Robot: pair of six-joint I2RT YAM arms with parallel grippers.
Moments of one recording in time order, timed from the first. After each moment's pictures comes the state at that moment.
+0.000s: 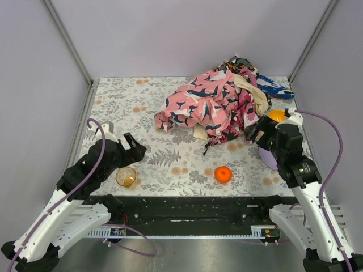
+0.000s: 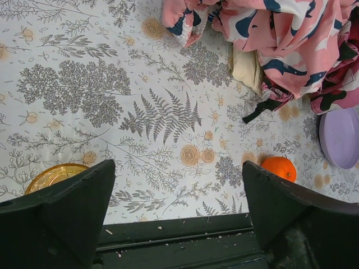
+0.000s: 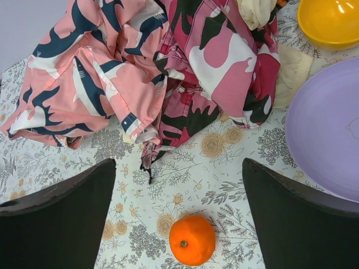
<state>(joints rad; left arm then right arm) -0.64 0.61 0.90 -0.88 -0.30 -0.78 0.25 0.70 0.89 -0.60 0.20 0.60</state>
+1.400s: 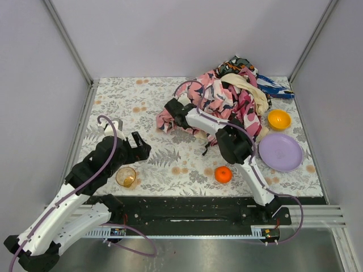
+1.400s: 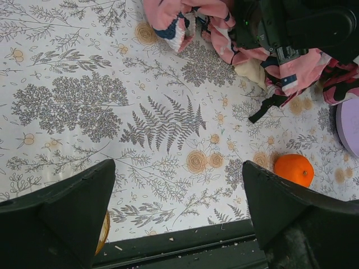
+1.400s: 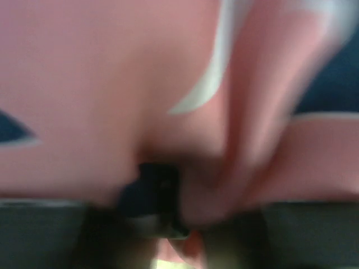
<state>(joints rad) -0.64 0.65 0.85 -0.76 -0.28 -0.67 0.74 2.43 2.03 -0.73 0.80 0.26</state>
